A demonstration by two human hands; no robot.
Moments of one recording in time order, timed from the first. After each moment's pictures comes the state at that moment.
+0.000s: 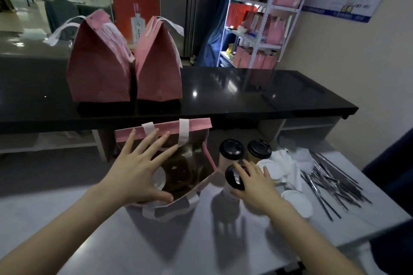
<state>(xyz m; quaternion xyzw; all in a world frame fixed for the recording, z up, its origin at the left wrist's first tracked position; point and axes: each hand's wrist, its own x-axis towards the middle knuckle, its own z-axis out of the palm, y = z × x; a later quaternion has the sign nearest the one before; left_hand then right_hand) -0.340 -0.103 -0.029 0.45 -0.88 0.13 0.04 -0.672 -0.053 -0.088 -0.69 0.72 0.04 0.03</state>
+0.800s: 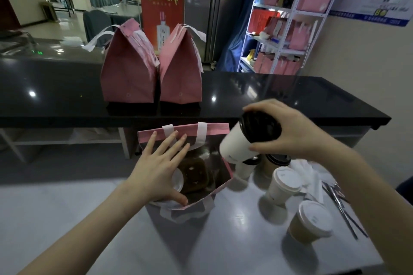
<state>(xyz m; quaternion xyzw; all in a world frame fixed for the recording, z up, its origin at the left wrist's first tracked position) -0.344 -0.094 -0.033 0.48 -0.87 0.14 0.02 -0.638 -0.047 0.120 -0.81 0.53 -0.22 0.13</state>
